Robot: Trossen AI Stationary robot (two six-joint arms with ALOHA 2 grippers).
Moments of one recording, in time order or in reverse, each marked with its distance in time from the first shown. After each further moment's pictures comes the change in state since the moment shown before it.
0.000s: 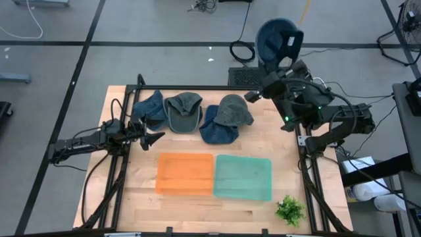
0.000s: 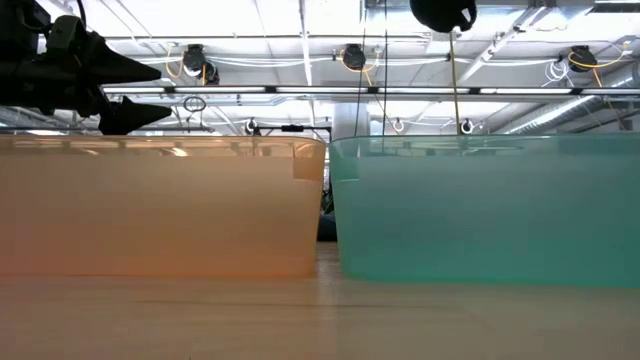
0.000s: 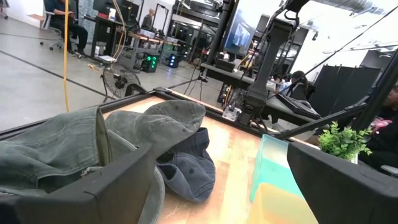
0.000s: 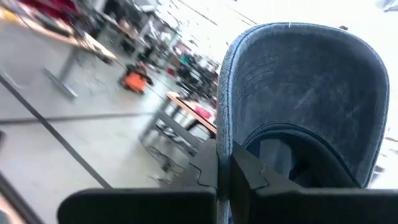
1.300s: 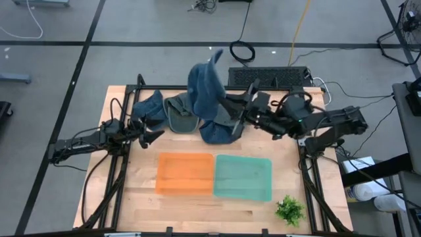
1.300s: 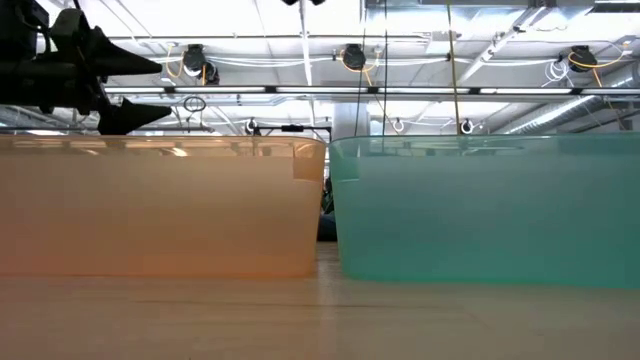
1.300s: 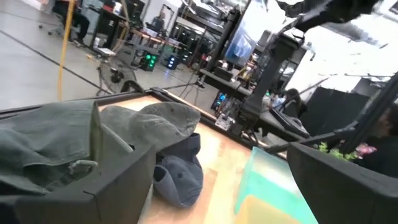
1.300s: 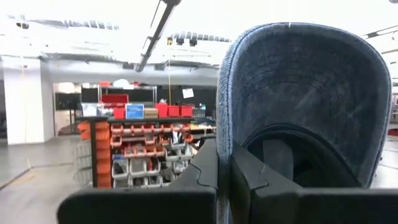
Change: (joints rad) left arm 0.000 0.000 0.000 0.023 -0.019 -0.131; right arm 0.048 0.119 0.000 0.083 -0.738 0.802
